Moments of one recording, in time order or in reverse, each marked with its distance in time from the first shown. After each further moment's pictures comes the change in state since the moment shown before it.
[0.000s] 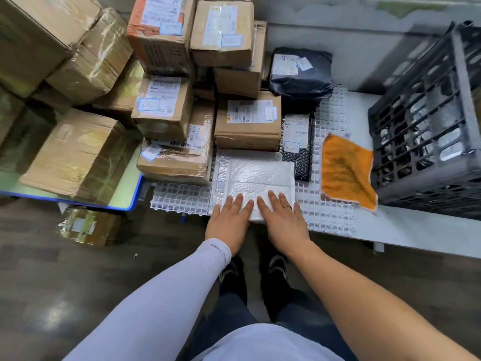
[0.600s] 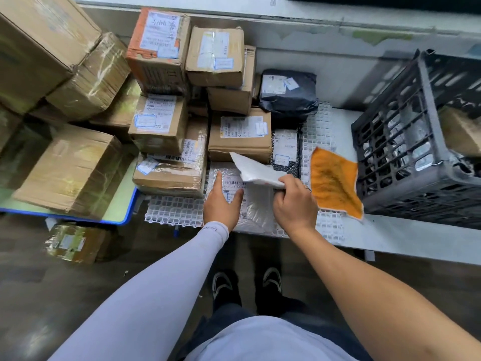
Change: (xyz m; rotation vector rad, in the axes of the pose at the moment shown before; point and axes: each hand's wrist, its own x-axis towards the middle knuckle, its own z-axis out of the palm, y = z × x) left_hand 0.024 0.006 -0.060 -0.971 0.373 -0.384; right_hand 0.006 0.014 -0.063 0.484 0.667 0.218
